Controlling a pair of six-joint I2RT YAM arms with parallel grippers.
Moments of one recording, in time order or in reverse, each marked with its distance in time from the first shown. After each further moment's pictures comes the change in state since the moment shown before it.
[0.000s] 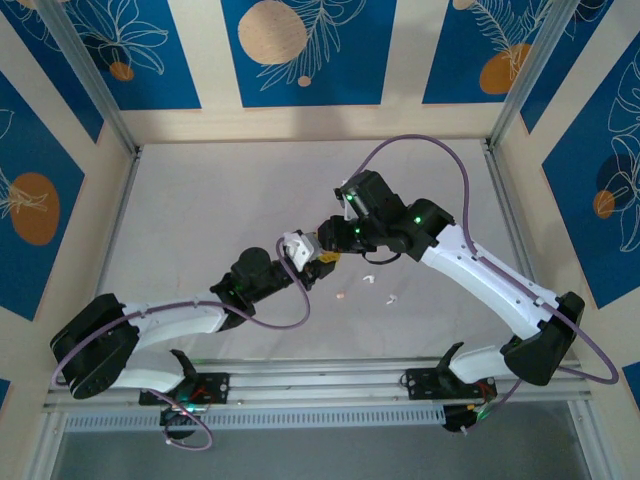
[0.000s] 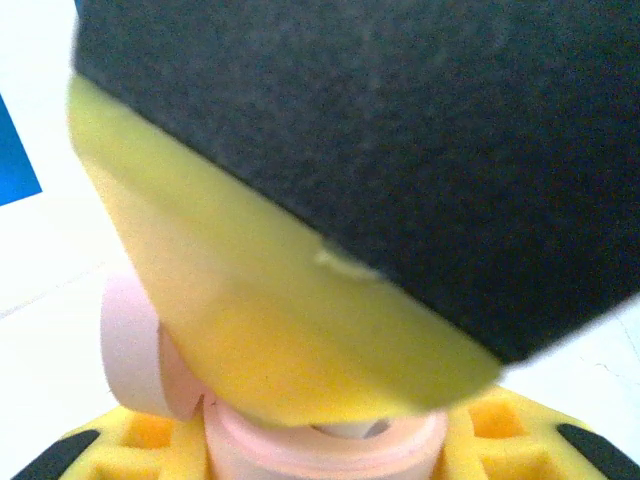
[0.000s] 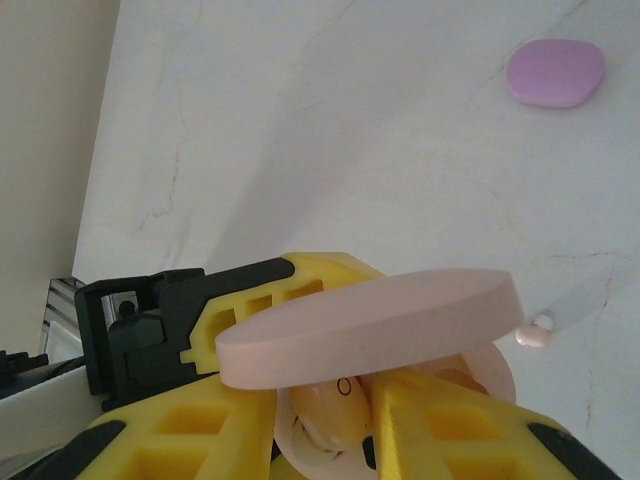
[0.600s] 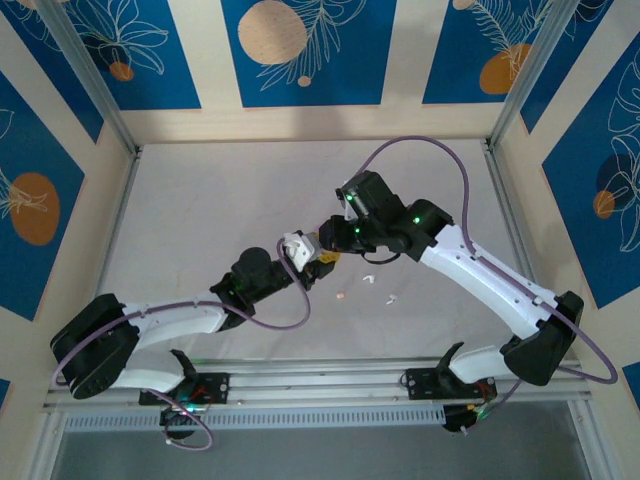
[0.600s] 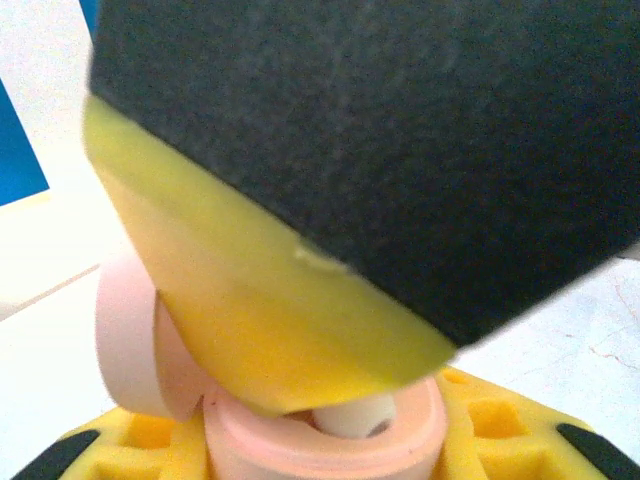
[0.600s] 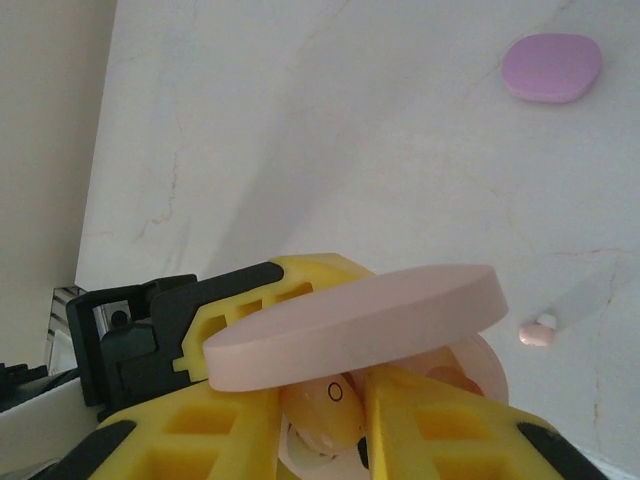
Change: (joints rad) left arm 0.001 0.000 -0.002 -0.005 -0.008 0.018; right arm -0.003 0.001 -0.011 0.014 0.006 0.026
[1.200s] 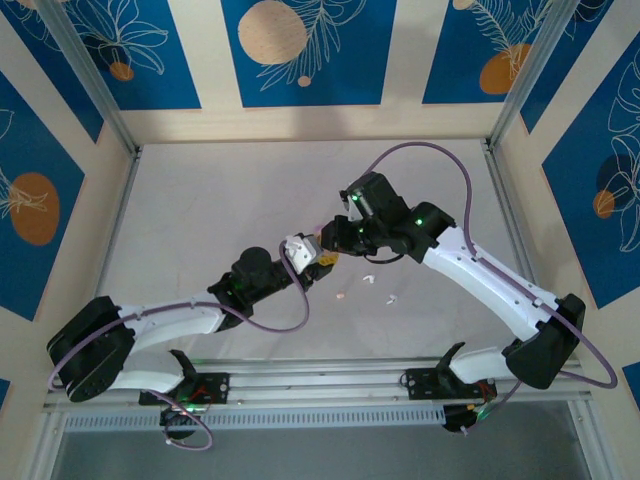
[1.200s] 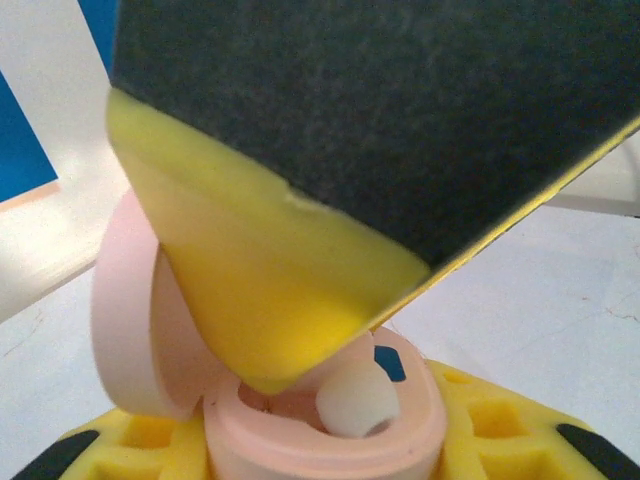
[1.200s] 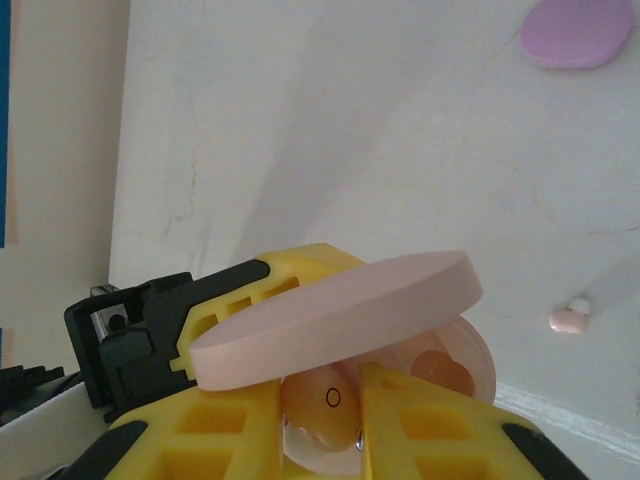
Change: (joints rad) left arm 0.003 -0.020 0.000 -0.074 -0.011 0.057; right arm -0.037 -0.021 -0.066 0.057 -0.077 0.048
